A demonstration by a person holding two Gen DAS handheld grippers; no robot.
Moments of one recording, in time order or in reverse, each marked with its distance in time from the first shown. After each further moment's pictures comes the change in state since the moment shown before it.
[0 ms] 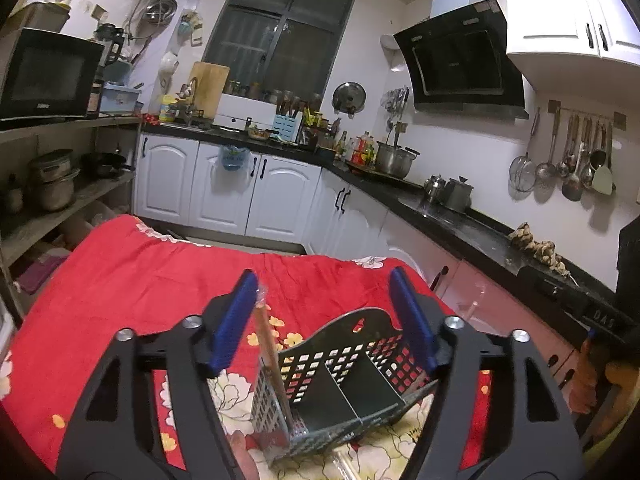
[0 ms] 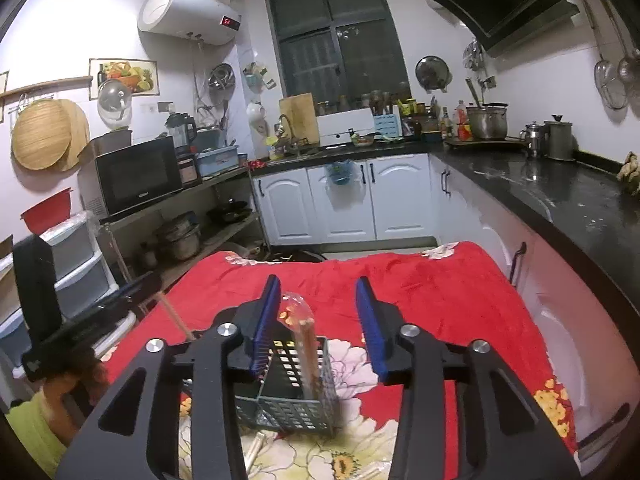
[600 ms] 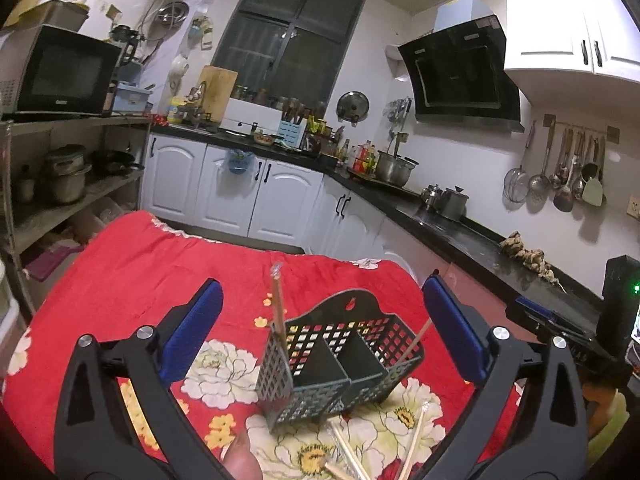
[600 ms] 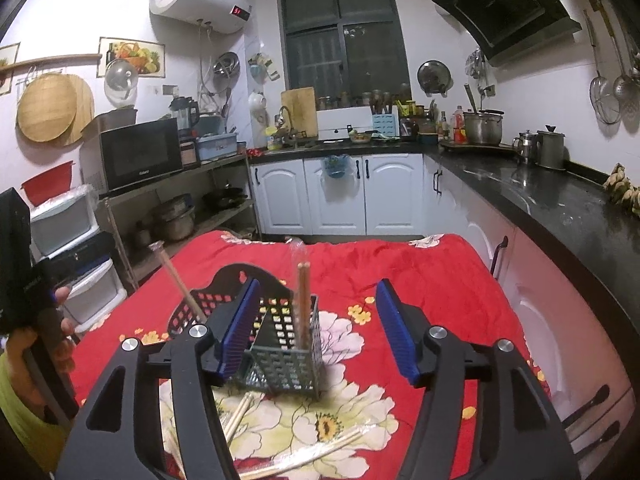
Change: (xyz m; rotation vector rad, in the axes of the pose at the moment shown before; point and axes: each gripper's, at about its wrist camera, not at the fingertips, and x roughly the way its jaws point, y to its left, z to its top) left arm -0.055 0.003 -0.010 -0.036 -0.022 0.003; right arm -0.033 0.007 -0.032 -0.067 0.023 -0.018
